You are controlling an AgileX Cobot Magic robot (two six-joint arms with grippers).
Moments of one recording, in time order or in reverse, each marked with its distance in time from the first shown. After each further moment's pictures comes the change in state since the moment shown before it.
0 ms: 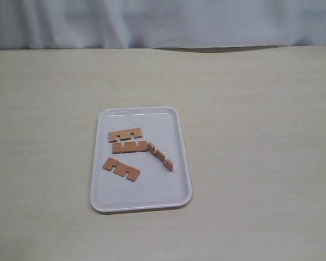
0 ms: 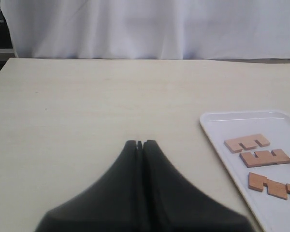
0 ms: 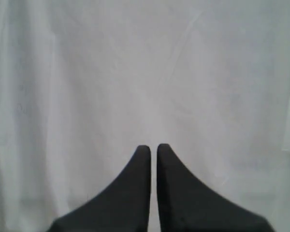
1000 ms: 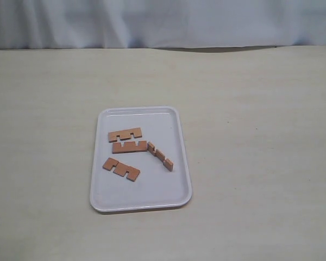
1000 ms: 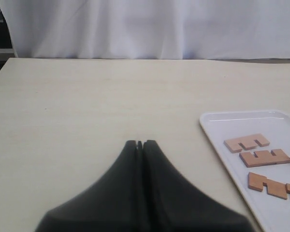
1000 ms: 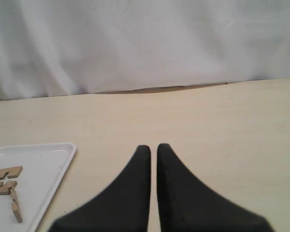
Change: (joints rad) left arm 0.000 0.000 0.000 0.000 0.000 0.000; right arm 0.000 -0.016 0.243 -0.066 0.232 0.129
